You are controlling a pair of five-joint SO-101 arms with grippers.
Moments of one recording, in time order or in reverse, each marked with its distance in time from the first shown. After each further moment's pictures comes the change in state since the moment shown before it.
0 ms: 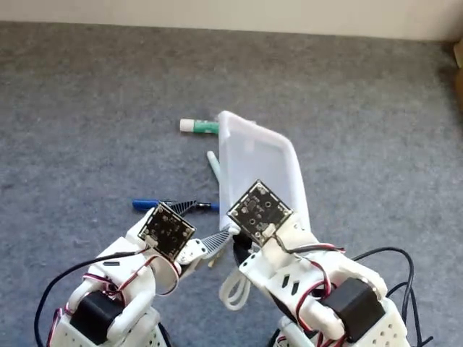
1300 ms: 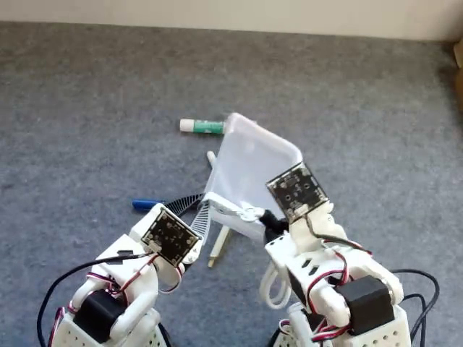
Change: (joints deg) left arm -1.1 0.3 1.1 -5.9 -3.6; right arm 19.9 -0.6 0.1 2.6 2.0
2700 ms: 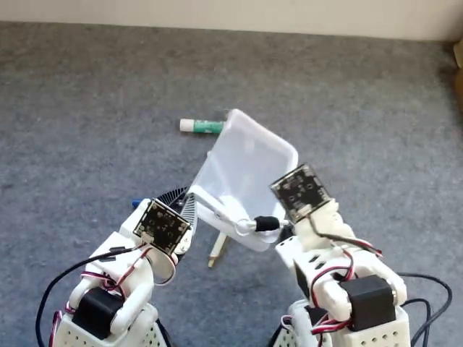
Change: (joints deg) left arm -4.8 0.0 0.5 -0.1 -0.4; right arm 4.0 -0.2 1.3 1.1 7.9
